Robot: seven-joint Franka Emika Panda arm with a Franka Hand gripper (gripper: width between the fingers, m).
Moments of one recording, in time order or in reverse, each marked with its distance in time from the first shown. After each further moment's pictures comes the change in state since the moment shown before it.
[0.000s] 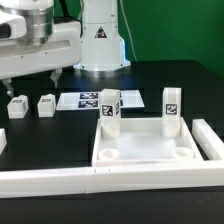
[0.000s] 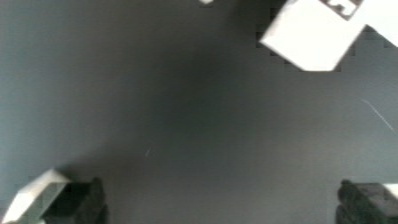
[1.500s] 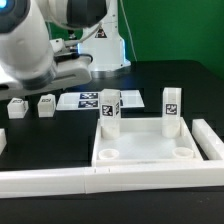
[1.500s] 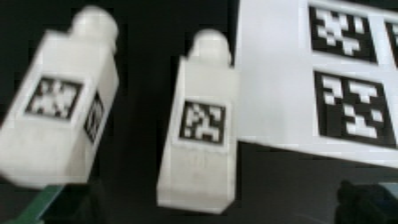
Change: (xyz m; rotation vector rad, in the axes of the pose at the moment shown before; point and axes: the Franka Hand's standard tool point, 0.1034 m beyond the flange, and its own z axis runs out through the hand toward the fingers) arm -0.024 -0.029 0.032 0.245 -0.657 0.233
